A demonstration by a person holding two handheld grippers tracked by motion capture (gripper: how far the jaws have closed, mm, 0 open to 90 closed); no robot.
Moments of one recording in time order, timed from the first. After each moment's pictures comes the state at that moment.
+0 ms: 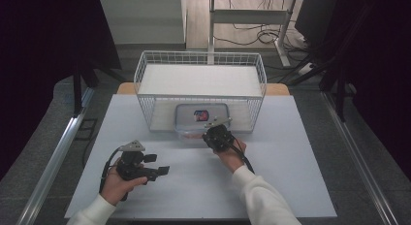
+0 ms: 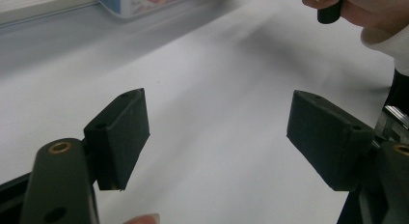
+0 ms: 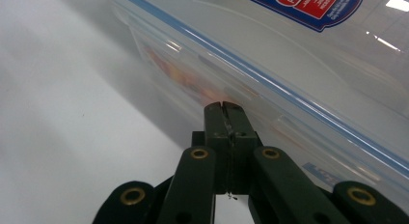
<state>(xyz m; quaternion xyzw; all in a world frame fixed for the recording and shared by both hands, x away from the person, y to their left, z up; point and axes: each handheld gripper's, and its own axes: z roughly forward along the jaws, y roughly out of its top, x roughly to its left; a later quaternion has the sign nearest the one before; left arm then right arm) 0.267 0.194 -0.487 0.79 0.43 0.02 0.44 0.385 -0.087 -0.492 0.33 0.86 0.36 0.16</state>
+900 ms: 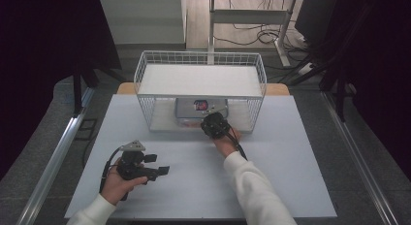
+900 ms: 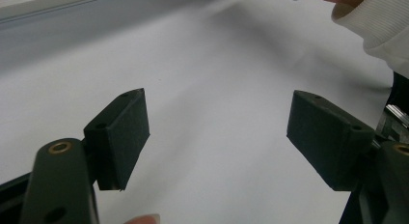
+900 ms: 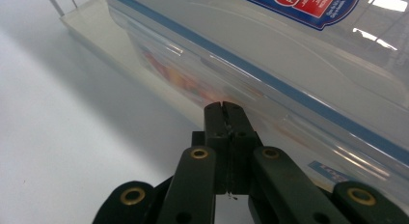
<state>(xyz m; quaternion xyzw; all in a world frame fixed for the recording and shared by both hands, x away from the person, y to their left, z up) 0.268 0.194 -0.489 0.79 0.43 0.02 0.44 0.427 -0.073 -0.493 0.37 0.84 0.36 0.17</state>
